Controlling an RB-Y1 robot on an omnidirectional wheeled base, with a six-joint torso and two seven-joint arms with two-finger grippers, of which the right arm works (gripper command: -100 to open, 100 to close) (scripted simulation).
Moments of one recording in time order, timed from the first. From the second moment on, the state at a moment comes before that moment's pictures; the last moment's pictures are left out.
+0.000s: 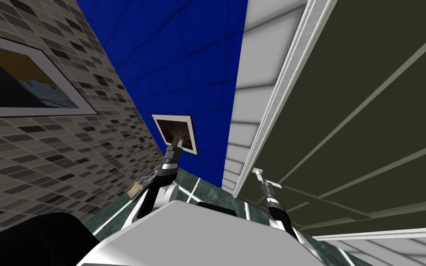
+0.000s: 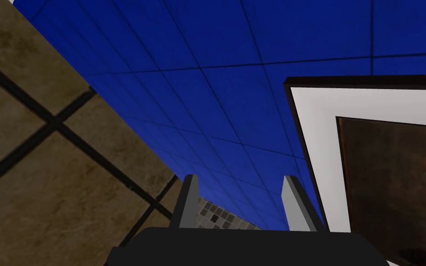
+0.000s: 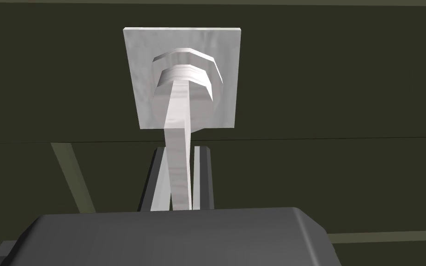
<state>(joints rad) -0.07 -0.30 -0.15 -0.53 -0.05 -0.92 -0.25</state>
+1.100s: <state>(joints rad) -0.01 -0.36 -0.06 -0.54 0.01 -0.99 -0.36</state>
